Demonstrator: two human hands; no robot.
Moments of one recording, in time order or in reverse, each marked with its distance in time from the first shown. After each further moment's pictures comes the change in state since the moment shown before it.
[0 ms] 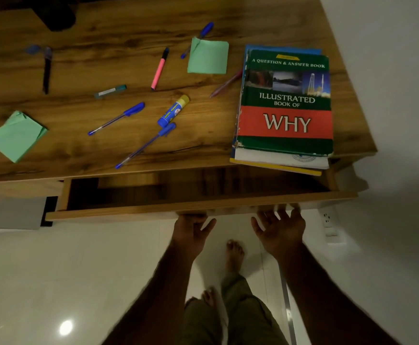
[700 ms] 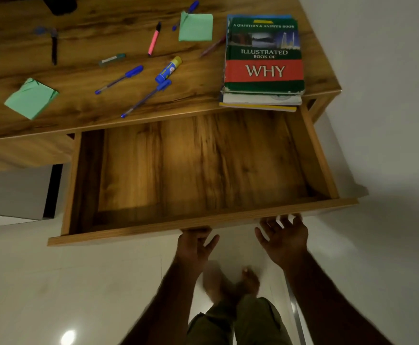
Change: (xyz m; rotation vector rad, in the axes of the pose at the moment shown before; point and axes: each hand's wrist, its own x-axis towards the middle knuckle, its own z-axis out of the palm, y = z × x) left_hand -0.120 -0.092 -0.090 0.060 0.013 -0.070; right_hand -0.097 0.053 -0.136 -0.044 0.041 0.001
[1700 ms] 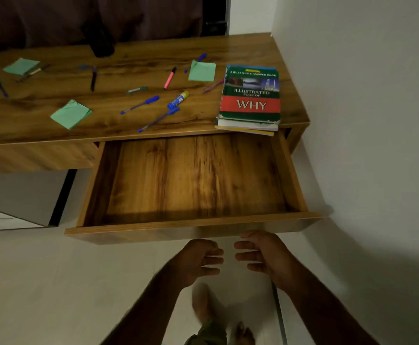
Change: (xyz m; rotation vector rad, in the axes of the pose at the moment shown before) left_hand -0.098 -0.006 0.035 0.586 -0.078 -0.172; right_hand -0.125 -0.017 0.007 -1.062 -0.163 -0.054
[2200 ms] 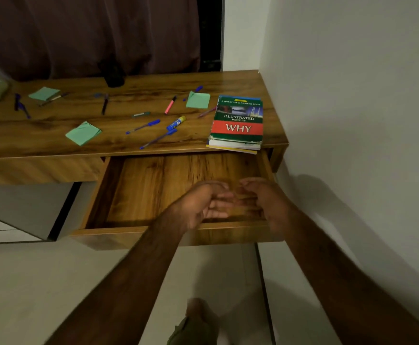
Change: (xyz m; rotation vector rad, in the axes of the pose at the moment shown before) left_hand -0.079 0.127 0.090 0.168 -0.119 0.394; right_hand -0.042 -0.119 -0.026 -0.034 0.076 -0.386
